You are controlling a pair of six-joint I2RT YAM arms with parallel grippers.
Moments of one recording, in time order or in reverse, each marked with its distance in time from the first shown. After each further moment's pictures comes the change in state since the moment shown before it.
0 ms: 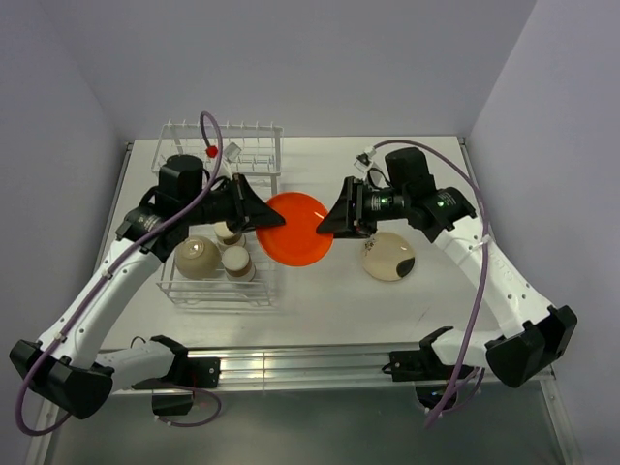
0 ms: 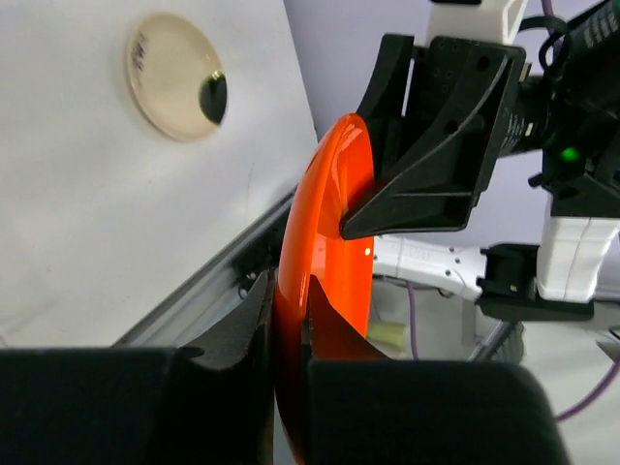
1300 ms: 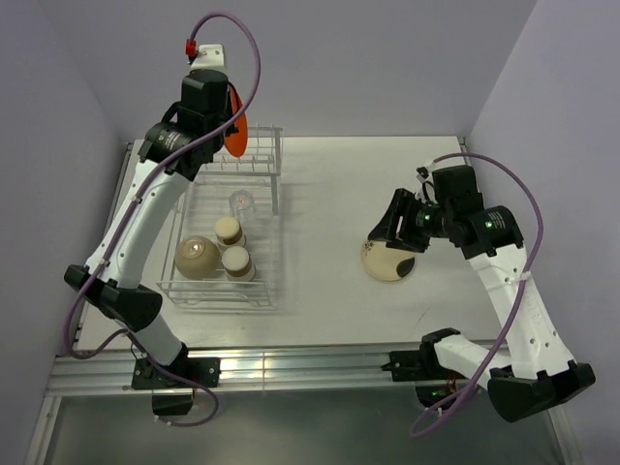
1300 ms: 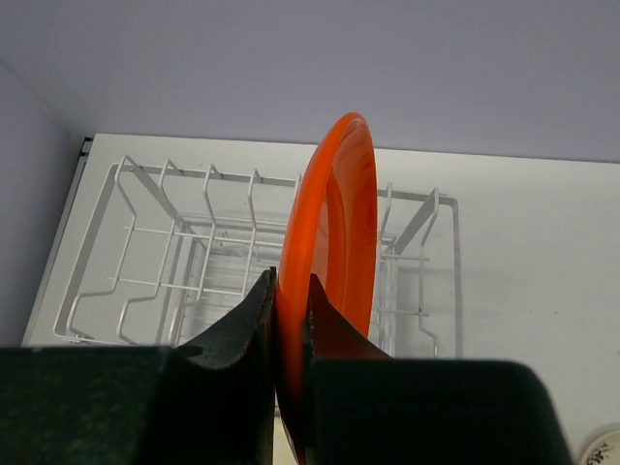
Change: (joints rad) left arm -0.025 0.528 0.882 -0.301 -1.208 0.673; right arm -0.212 -0.180 0.018 -0.375 0.337 -0.153
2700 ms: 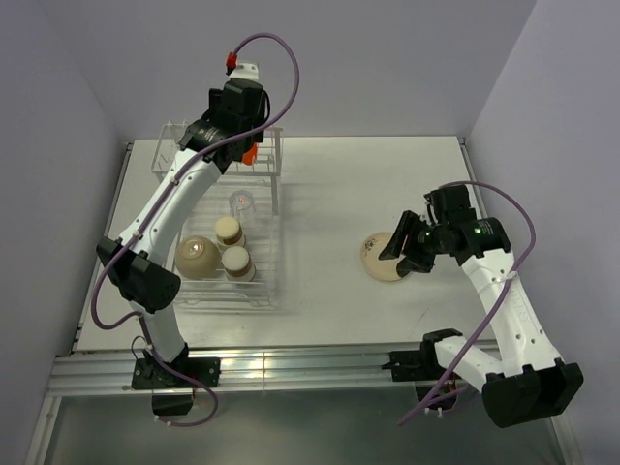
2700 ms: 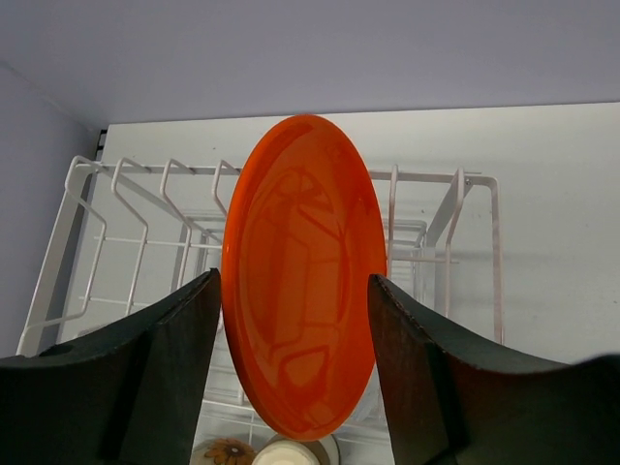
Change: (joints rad) left arm -0.032 0.165 0.000 0.049 -0.074 0.095; right arm -0.094 -0.039 -0.210 -0.014 0.046 0.000
